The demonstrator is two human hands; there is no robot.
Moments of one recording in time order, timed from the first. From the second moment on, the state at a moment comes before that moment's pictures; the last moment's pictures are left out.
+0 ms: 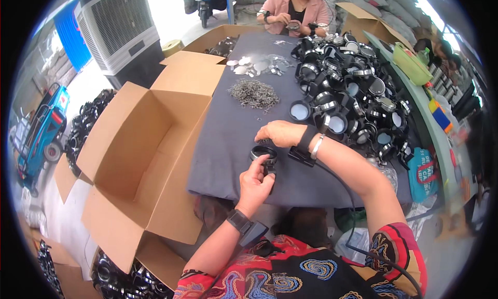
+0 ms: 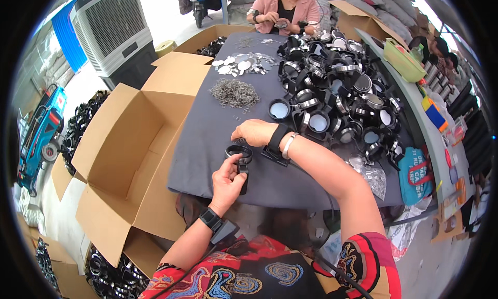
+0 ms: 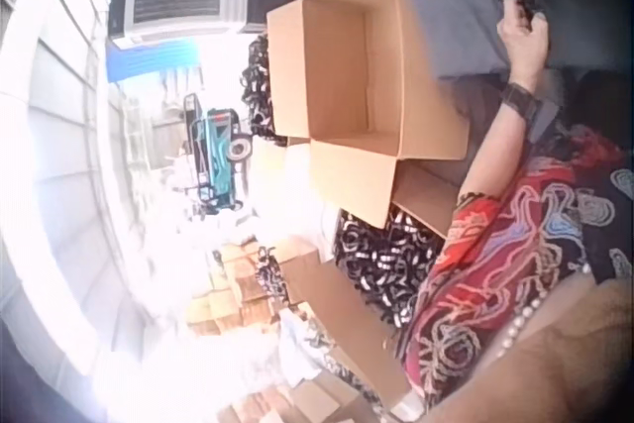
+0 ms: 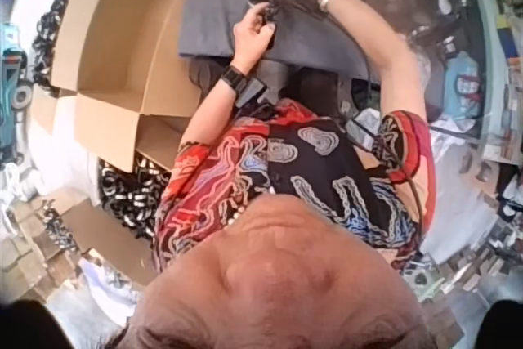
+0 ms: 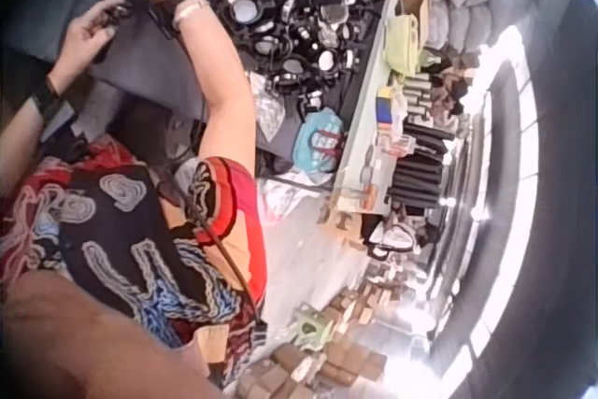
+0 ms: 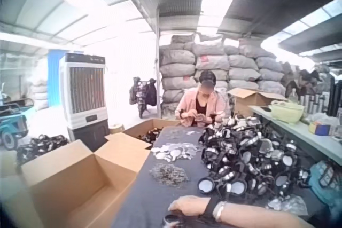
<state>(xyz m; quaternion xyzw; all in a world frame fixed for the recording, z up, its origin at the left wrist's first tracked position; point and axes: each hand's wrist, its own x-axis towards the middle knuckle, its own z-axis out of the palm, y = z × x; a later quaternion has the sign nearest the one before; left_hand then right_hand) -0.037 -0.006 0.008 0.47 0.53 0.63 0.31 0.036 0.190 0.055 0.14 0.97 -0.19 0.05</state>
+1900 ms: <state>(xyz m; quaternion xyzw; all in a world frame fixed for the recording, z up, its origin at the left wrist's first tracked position) -0.036 -0.006 0.008 0.44 0.49 0.62 0.43 0.258 0.068 0.032 0.65 0.72 -0.02 -0.25</state>
